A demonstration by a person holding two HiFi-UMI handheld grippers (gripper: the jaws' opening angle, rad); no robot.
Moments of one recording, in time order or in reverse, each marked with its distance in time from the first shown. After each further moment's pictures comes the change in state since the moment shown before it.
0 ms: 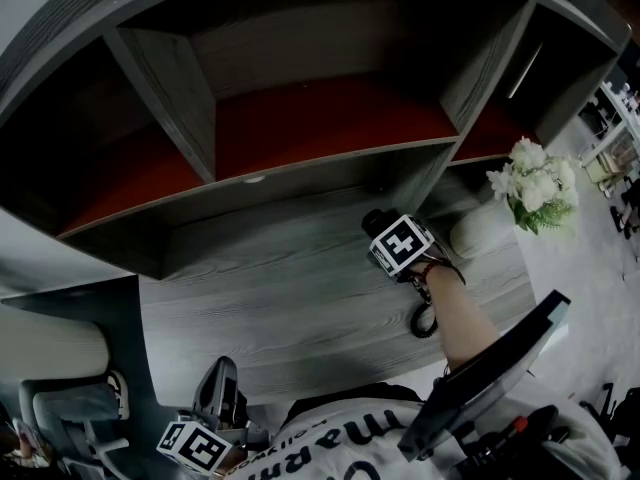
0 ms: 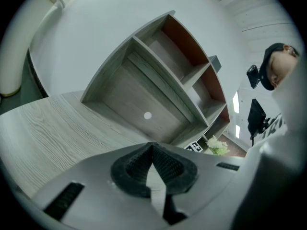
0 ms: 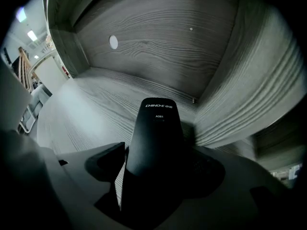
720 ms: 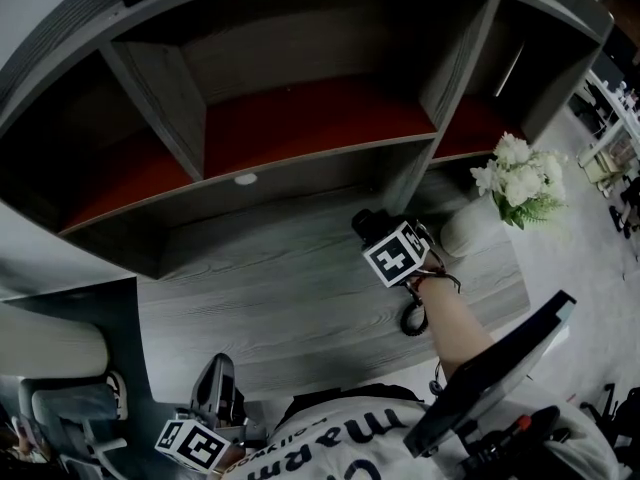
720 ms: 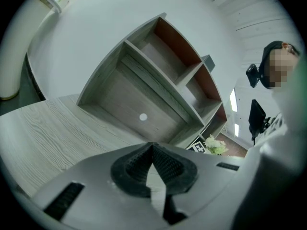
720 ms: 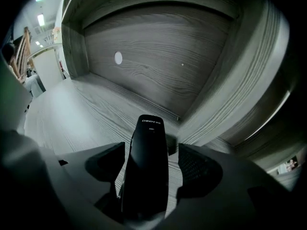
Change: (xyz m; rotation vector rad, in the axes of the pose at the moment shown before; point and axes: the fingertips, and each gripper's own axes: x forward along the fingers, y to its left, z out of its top) left arm -0.002 -0.020 -0.002 0.029 -0.031 -0.011; right arm -0.037 -0.009 0.019 -0.081 -0.182 -0.168
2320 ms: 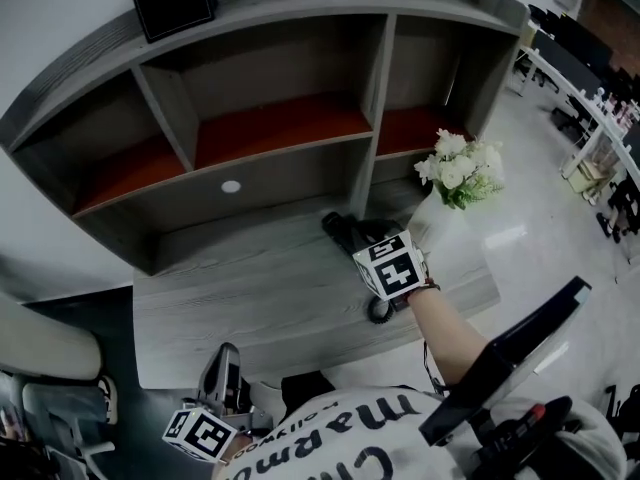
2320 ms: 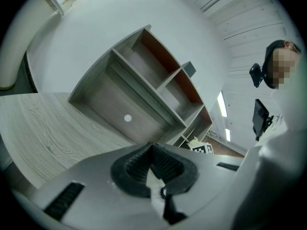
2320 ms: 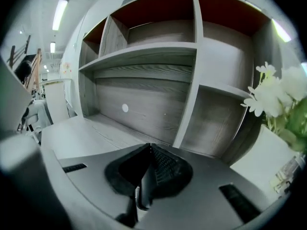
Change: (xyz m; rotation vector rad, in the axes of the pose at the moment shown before) left arm -0.024 -0.069 -0.032 0.007 -0.109 -0.103; right arm -0.128 -0.007 0.018 0.138 -0.428 -0.020
